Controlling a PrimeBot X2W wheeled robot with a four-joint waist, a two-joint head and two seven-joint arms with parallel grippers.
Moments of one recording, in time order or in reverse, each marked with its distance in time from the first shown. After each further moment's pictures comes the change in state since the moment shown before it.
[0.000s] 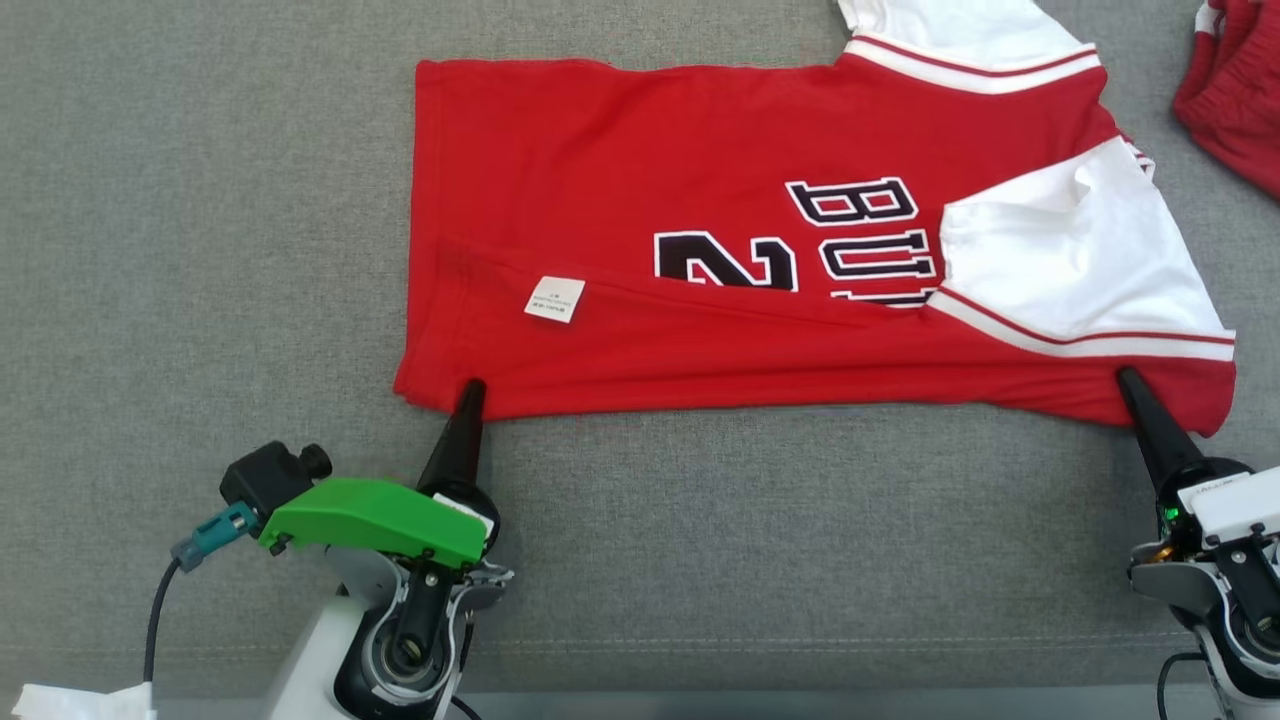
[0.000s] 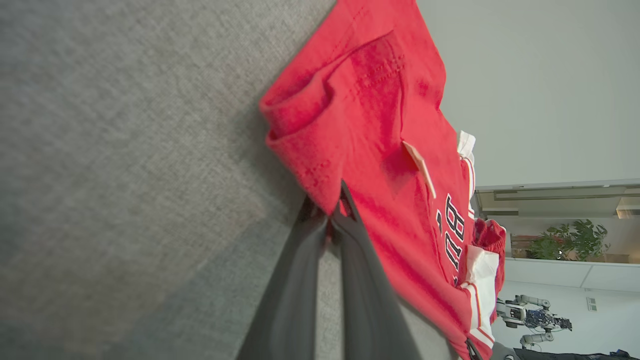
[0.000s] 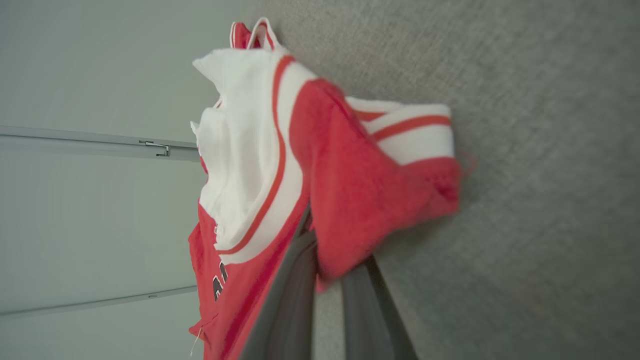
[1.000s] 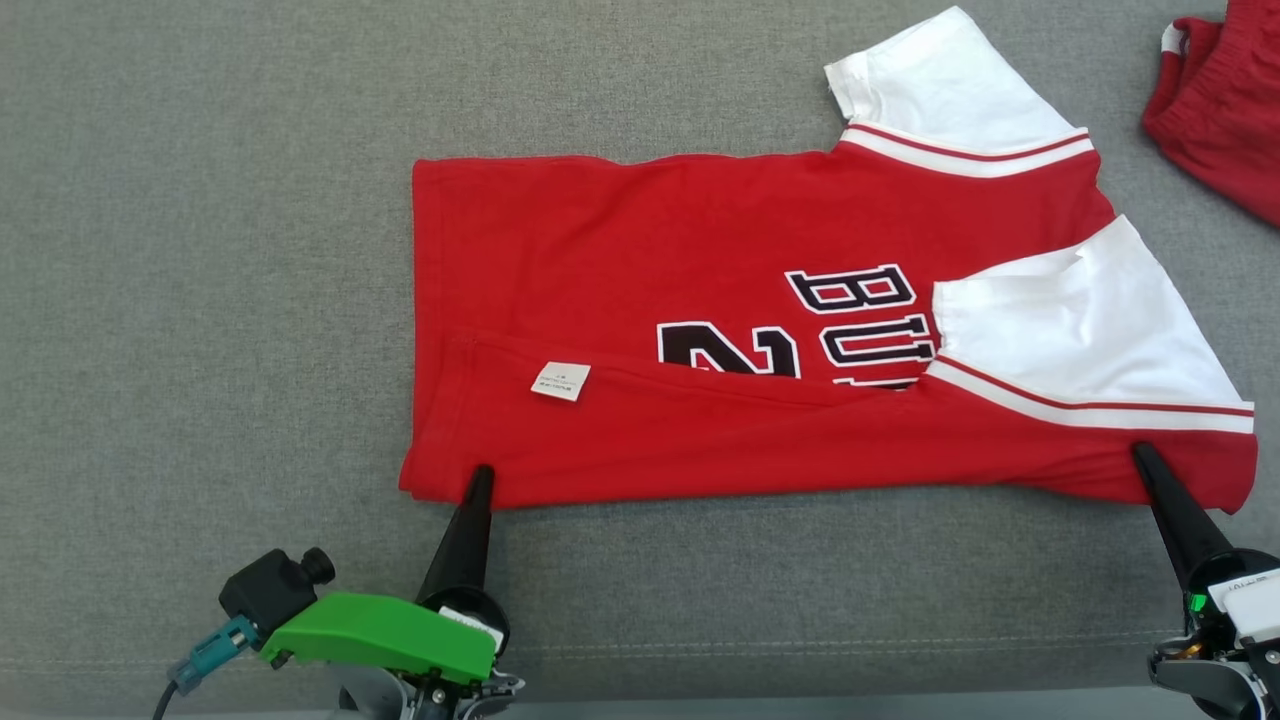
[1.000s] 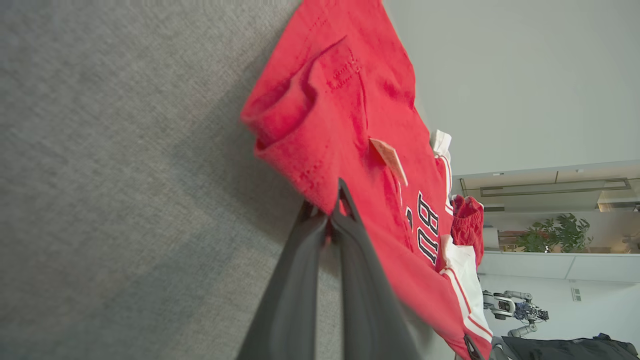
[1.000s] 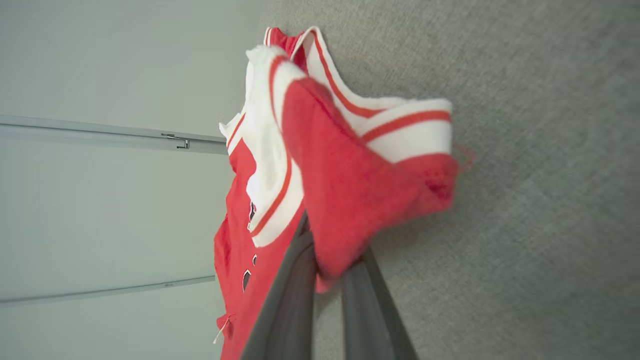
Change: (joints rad) left arm 0.222 0.030 -0.030 -0.210 0.034 0.002 -0.054; right arm 0.224 0.003 -0.029 -0.215 0.030 0.018 0.001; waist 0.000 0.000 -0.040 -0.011
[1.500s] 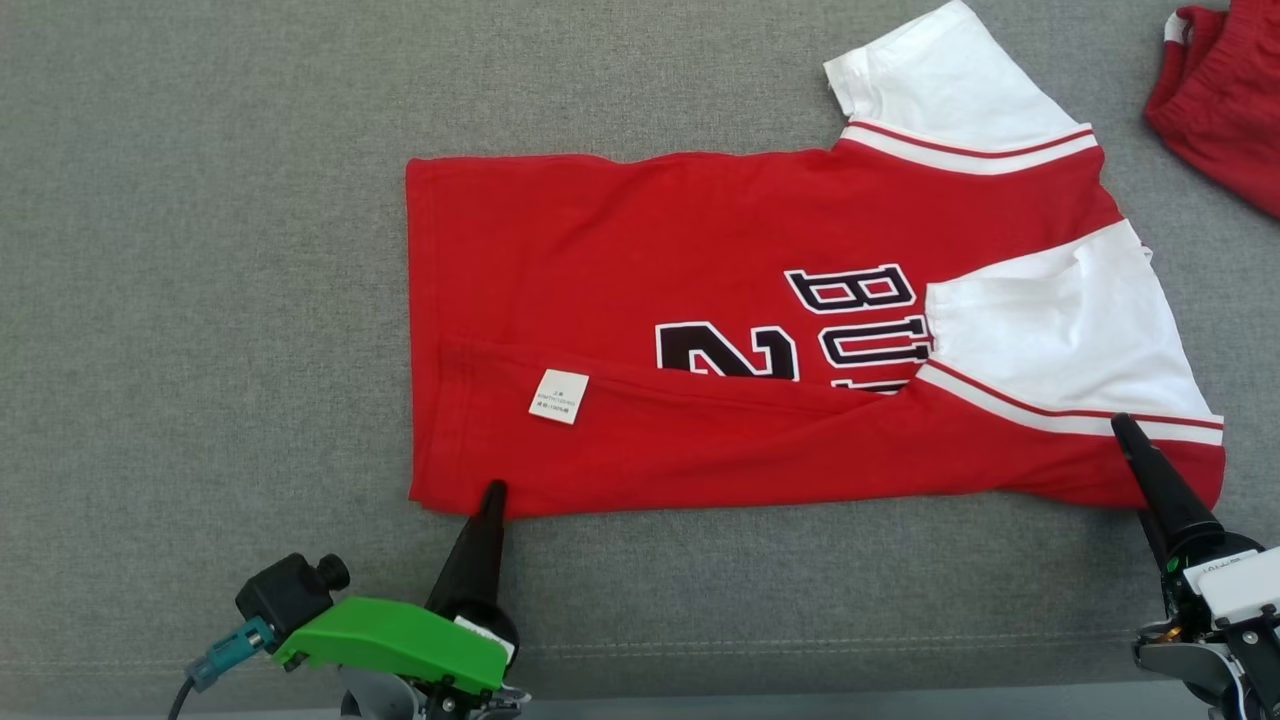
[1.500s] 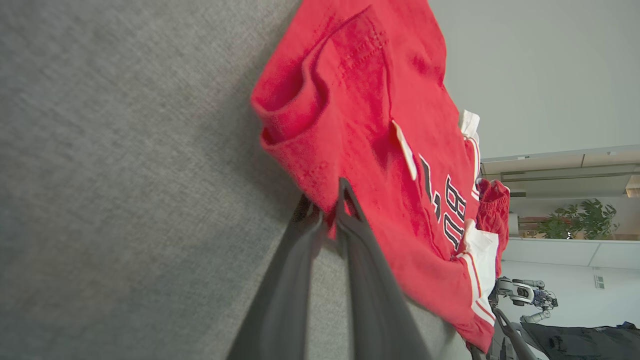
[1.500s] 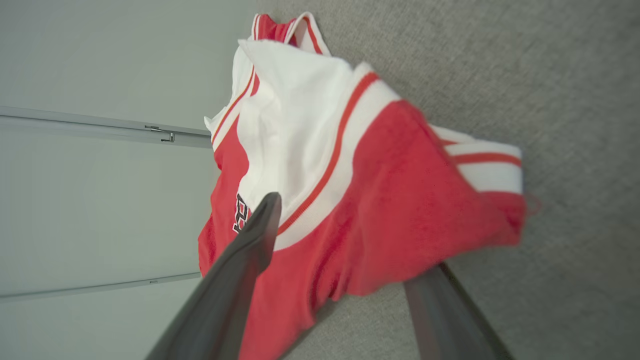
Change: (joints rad) left arm -0.002 0.011 -0.018 0.027 0.027 0.003 0.010; right arm -0.036 -0.003 0.026 0.028 -0.026 -0.020 0.000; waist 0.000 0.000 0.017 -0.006
